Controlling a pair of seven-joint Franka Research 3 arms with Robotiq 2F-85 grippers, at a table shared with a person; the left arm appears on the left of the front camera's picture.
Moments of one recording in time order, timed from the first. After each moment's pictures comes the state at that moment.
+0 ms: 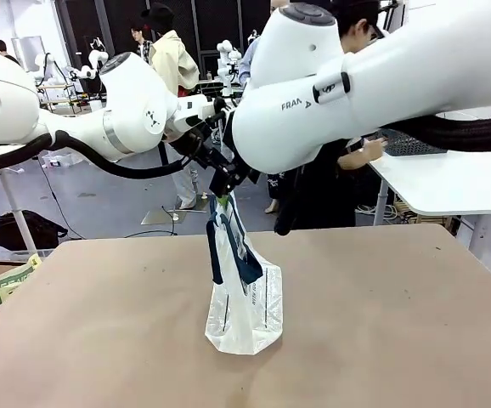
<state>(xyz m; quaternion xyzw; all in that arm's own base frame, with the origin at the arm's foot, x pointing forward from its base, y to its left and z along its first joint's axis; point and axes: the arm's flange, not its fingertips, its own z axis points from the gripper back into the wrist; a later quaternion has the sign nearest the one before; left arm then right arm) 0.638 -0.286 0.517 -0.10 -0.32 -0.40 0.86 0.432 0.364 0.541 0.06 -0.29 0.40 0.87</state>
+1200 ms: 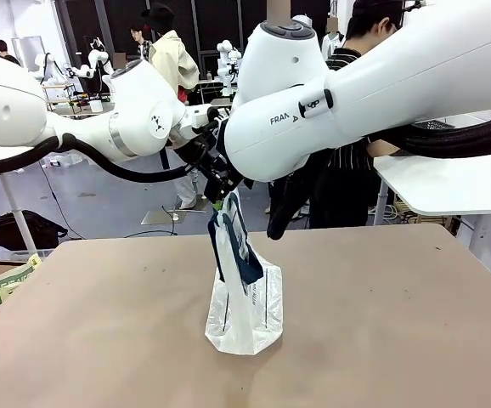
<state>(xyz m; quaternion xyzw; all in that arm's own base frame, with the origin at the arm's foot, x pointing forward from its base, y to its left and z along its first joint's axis) 0.639 -0.295 0.500 -0.10 -0.28 -0.41 0.86 0.447 0.380 0.530 0.05 -0.28 0.39 0.88</state>
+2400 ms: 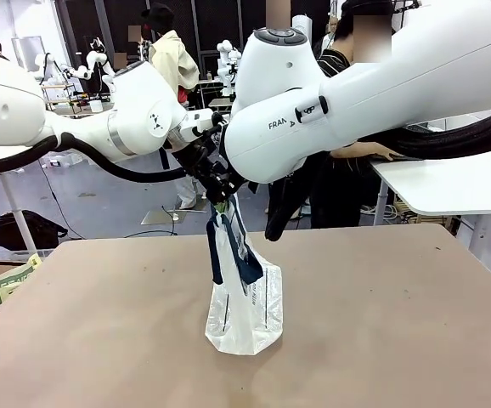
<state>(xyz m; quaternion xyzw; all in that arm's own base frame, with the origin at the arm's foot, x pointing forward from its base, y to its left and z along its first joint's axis) 0.635 -0.293 0.490 -0.11 -0.23 -0.39 0.89 0.457 0.381 0.522 0.04 -0.26 0.35 0.90</state>
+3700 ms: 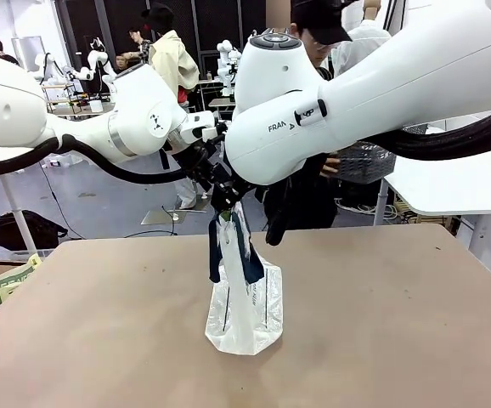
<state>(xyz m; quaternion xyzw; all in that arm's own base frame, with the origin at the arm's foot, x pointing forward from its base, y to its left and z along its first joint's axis) 0.636 -0.293 0.485 -0.13 -0.22 -0.38 0.89 0.459 0.376 0.507 0.03 -0.23 0.33 0.91</state>
